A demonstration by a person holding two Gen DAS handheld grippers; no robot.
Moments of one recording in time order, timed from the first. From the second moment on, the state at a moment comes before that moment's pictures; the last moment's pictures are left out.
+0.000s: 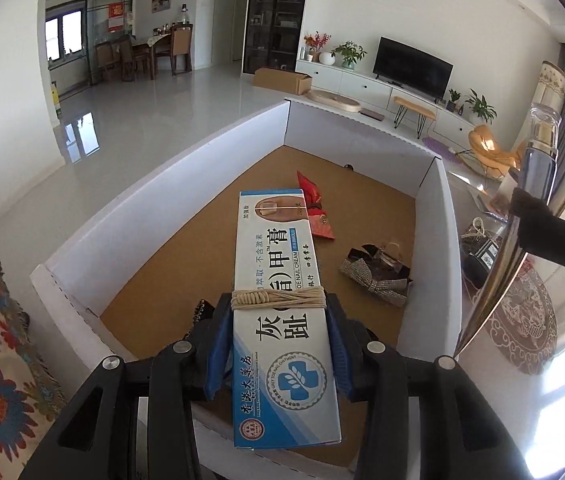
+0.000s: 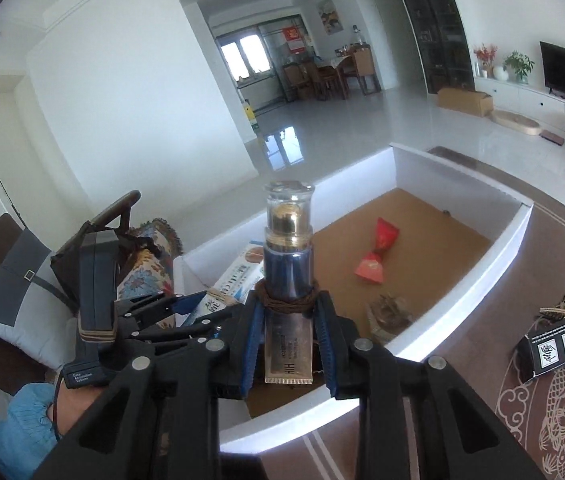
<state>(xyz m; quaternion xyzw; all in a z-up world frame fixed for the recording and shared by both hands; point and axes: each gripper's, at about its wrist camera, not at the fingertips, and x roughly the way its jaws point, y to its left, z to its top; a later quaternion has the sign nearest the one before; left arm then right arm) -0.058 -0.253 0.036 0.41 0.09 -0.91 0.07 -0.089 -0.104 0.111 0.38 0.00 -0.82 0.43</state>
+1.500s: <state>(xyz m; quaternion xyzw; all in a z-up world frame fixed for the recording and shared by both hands) -0.257 0.076 -0.050 0.50 -0.18 -0.83 -0.14 -0.017 0.233 -0.064 0.45 0.06 -0.88 0.11</state>
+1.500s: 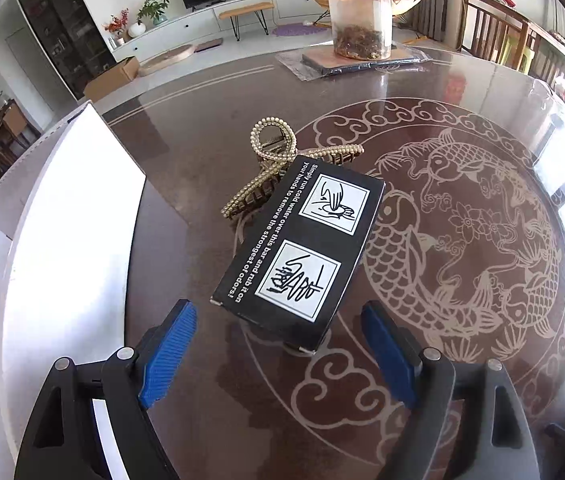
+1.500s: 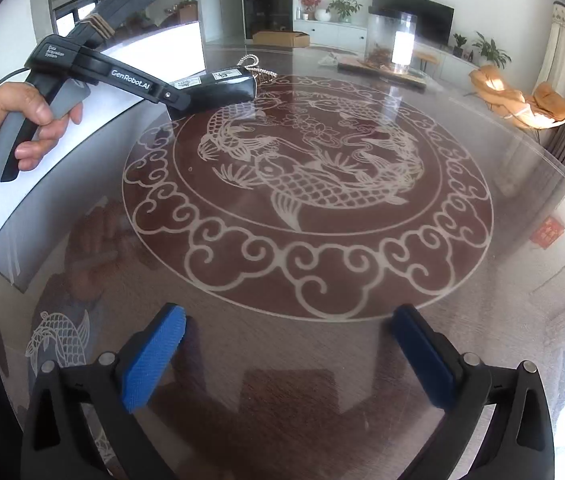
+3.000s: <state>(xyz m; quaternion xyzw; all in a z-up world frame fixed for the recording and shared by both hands) -0.121 0.002 -0.064 0.43 -0.02 -0.90 -0.04 -0.322 0.081 -0.056 0.43 0.09 -0.86 0.26</state>
